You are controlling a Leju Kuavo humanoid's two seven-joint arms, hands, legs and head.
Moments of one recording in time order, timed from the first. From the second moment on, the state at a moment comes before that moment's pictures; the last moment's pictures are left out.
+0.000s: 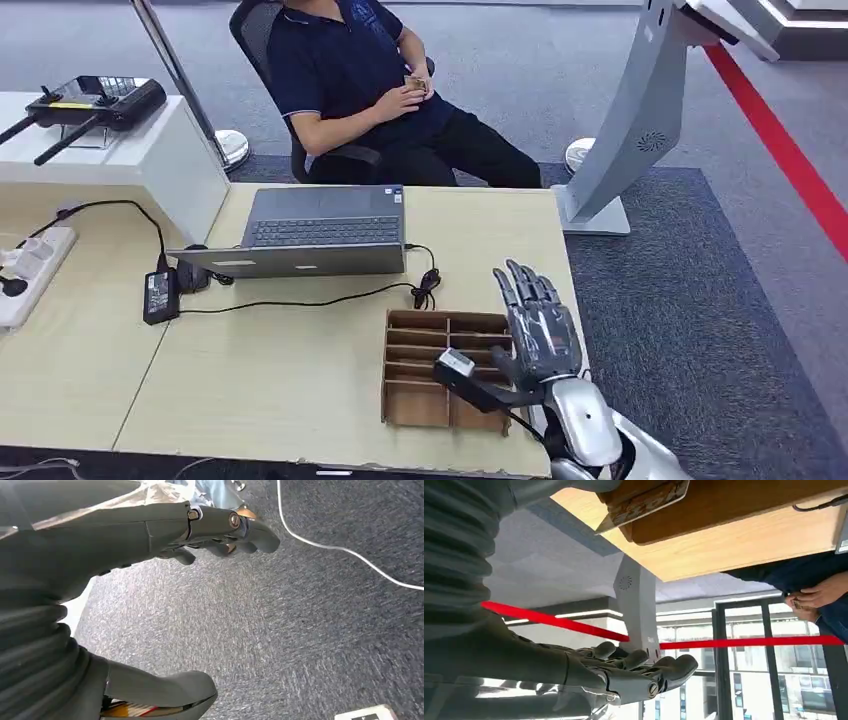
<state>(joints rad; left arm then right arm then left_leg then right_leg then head) -0.16 -0.19 0.76 -0.16 -1.49 0.65 0.12 -0.37 -0.41 0.95 -1.62 1.04 -0.20 0.50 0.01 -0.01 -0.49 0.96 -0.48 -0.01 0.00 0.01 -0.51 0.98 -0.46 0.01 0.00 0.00</state>
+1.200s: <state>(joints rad) -0.16 -0.19 0.76 -0.16 -1.48 0.65 0.12 -0.37 -0.38 0.95 -1.62 1.02 -0.18 0.49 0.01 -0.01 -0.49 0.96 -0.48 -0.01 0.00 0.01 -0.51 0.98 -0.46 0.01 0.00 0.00</state>
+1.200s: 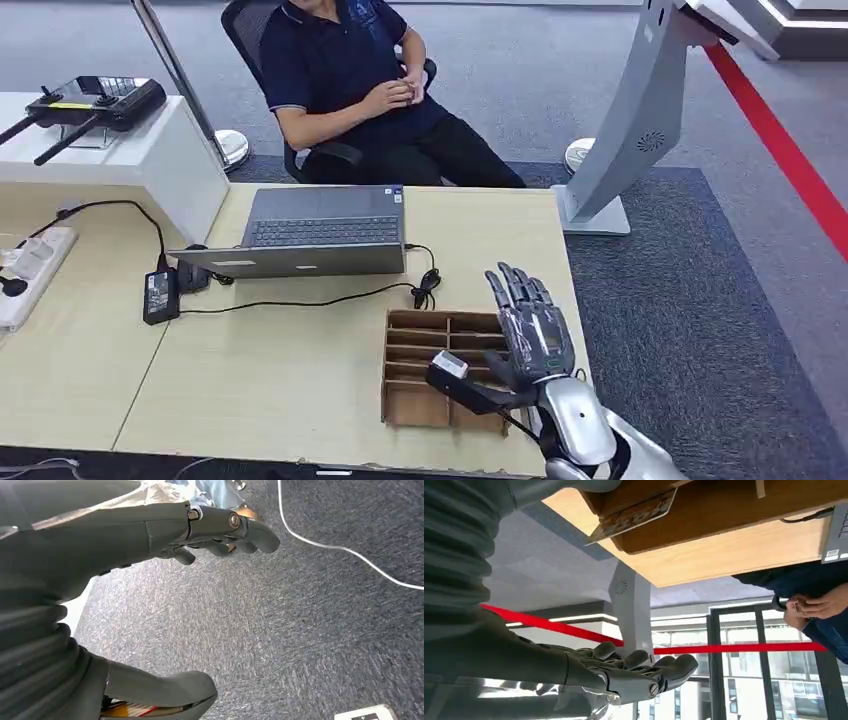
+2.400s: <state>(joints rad) -0.16 -0.19 0.76 -0.16 -1.49 0.65 0.12 -0.39 -0.37 0.95 -1.61 1.06 -0.13 0.48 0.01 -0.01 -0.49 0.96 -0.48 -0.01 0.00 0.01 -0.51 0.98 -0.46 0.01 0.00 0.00</state>
